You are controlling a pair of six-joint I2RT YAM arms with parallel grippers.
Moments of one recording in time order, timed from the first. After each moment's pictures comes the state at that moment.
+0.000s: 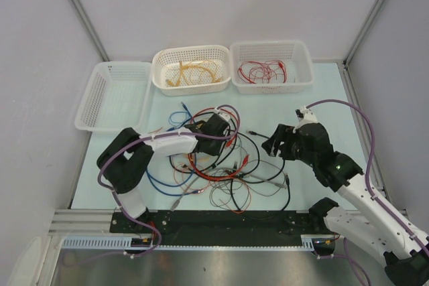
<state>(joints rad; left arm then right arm) -0.81 1.75 1.02 -0.33 -0.17 -0.37 0.58 0.75 0.71 -0.52 0.02 0.65</state>
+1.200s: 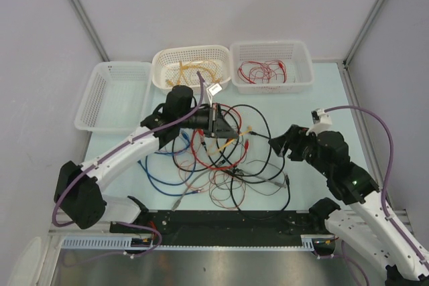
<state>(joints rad) -0.64 1.33 1.08 -0.12 0.77 -0.69 0.55 0.57 0.71 -0.52 0.02 0.65</state>
